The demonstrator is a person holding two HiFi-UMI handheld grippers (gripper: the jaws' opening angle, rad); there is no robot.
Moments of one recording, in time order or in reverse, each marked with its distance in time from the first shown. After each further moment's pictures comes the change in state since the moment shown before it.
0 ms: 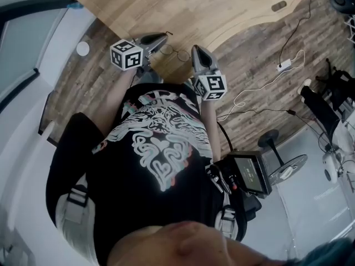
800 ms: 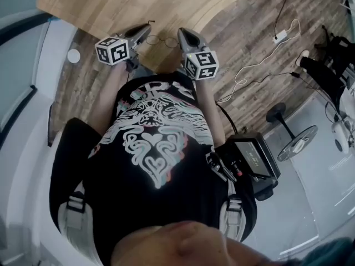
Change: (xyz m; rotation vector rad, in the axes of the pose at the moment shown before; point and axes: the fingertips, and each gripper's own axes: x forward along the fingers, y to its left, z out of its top) left arm 0.021 0.014 -0.003 -0.073 0.062 0.039; right arm 0.014 -0.026 -0.012 0.086 0.094 -0.048
